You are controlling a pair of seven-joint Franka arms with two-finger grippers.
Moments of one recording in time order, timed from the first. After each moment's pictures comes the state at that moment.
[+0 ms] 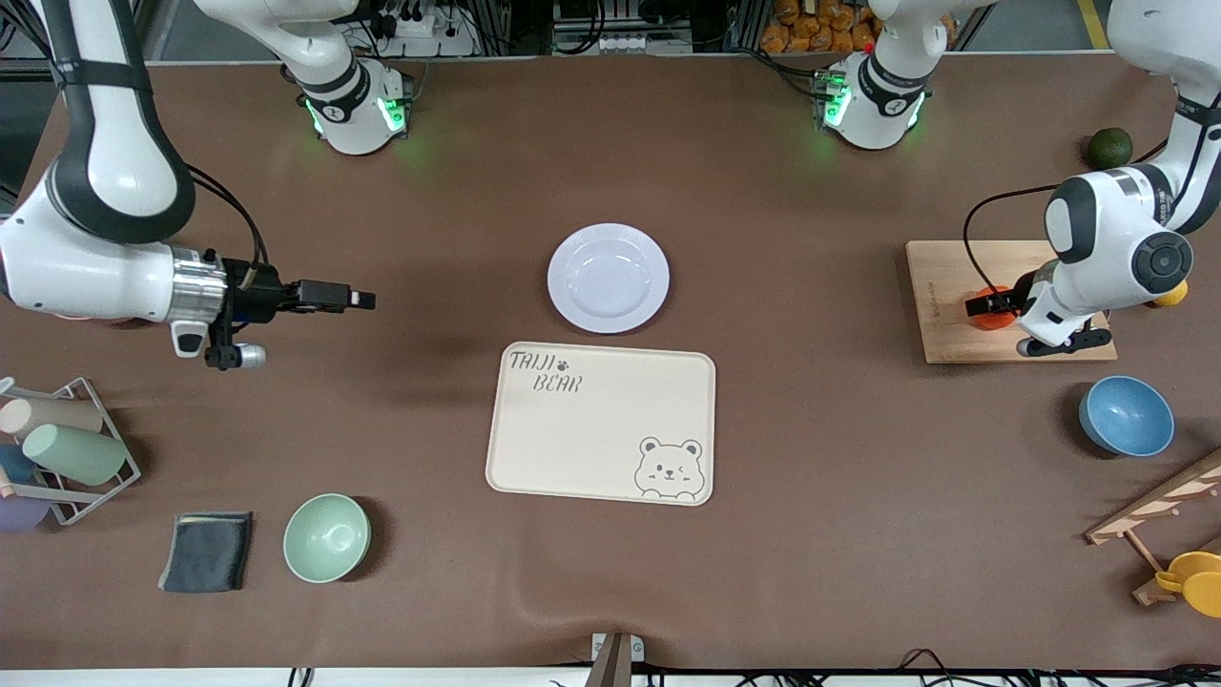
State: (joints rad) left arm 0.24 0.26 0.02 -2.30 0.14 2.33 -0.02; right arm 0.04 0.15 -0.02 -2.00 0.77 1.82 -0.17
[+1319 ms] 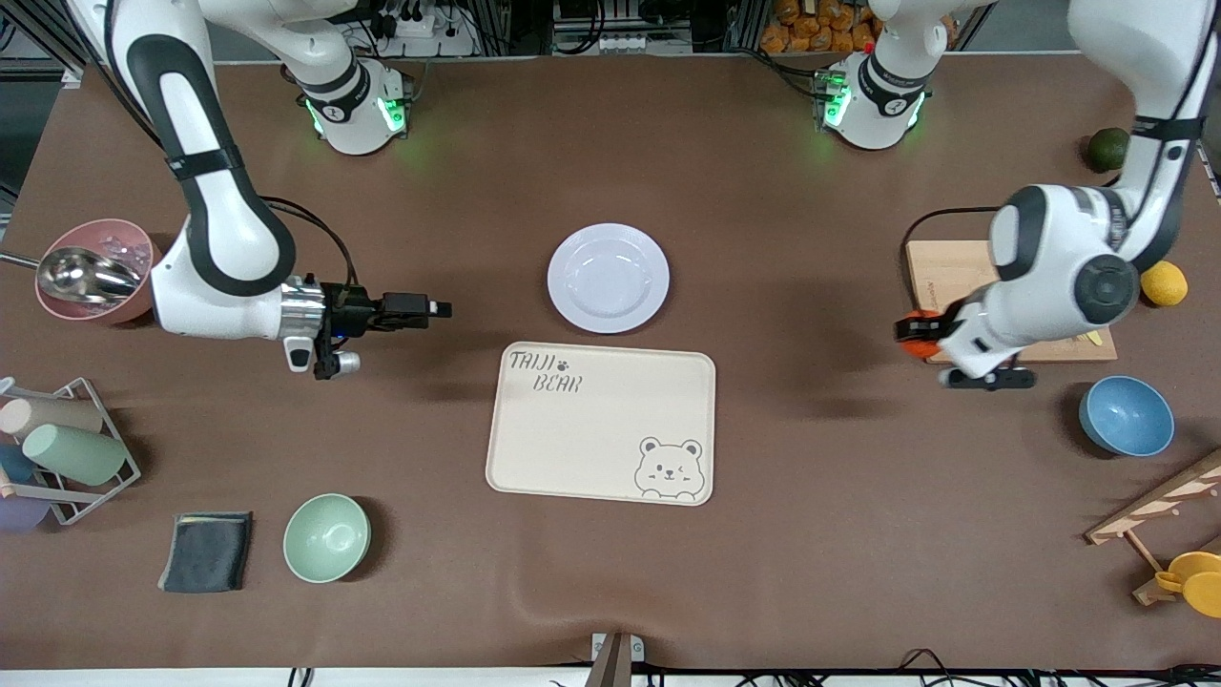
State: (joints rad) left arm 0.21 0.27 -0.38 -2.04 0.00 2.13 -0.19; right arm 0.17 0.27 -0.01 -2.14 1.07 2.00 -0.50
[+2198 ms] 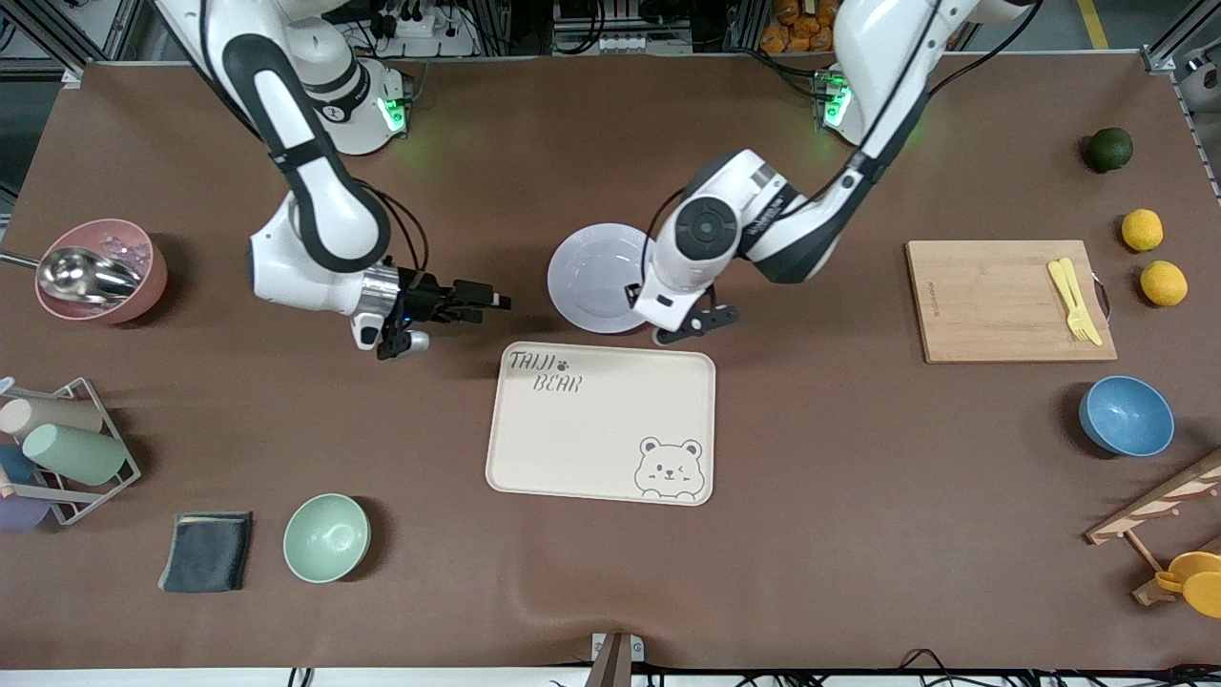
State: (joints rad) left arm -0.39 0.54 -0.43 -1.78 0.00 2.19 -1.12; right arm 0.40 0.27 -0.01 -2.24 1.29 2.29 -0.57
